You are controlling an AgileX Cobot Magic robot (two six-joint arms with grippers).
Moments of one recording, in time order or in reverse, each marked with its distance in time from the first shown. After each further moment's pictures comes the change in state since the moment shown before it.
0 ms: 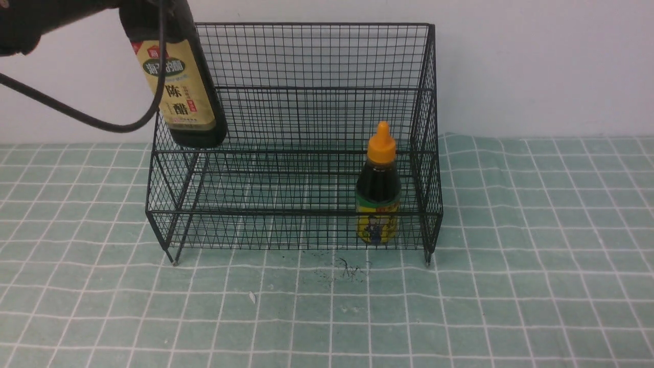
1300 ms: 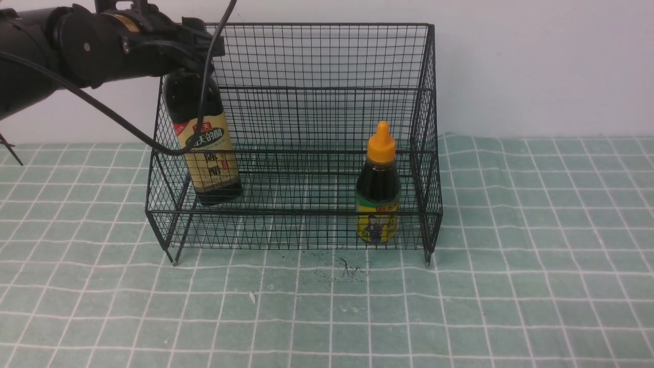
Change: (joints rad) right arm 0.000 0.000 0.000 0.000 0.000 0.000; left arm 0.000 0.169 -0.014 0.004 0.089 0.008
